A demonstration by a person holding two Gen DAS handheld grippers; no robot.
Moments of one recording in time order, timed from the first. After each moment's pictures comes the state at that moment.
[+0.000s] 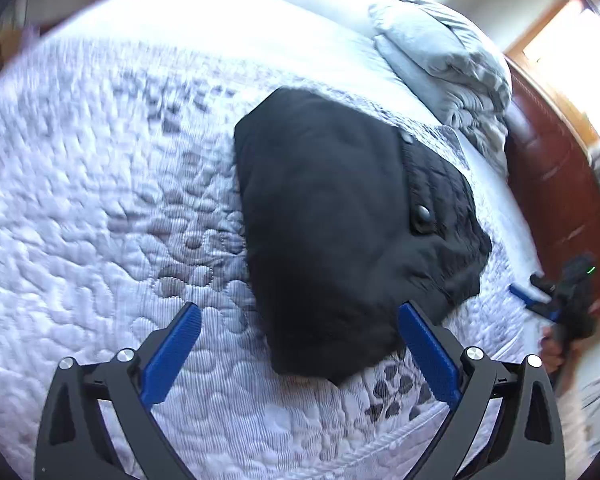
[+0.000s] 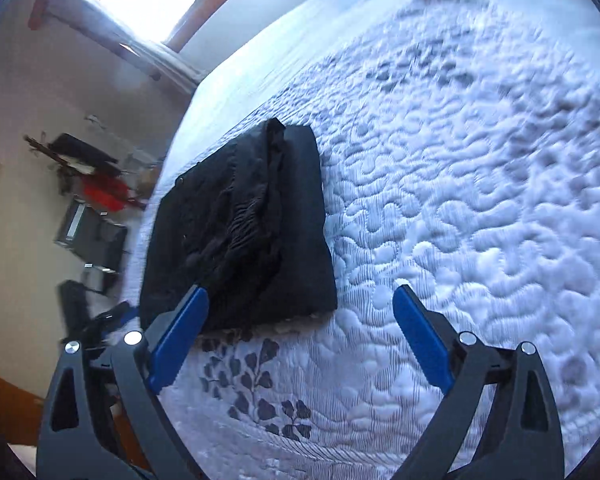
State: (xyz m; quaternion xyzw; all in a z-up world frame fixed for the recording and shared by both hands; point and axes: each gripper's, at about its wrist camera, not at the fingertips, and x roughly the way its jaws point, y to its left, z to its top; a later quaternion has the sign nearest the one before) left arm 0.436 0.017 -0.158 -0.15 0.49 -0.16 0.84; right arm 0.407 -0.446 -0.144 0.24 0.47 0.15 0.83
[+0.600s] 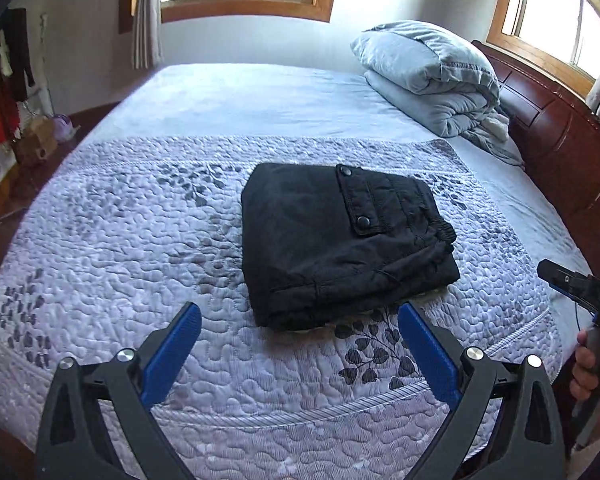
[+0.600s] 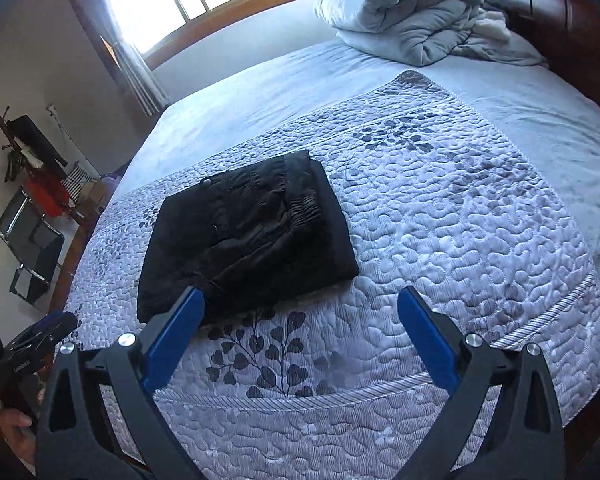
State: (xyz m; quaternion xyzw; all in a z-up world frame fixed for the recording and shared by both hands) left arm 0.336 -0.036 -0.050 -0.04 0.41 -0.08 0.91; right arm 0.328 -0.359 -0.054 0.15 0.42 0.03 0.89
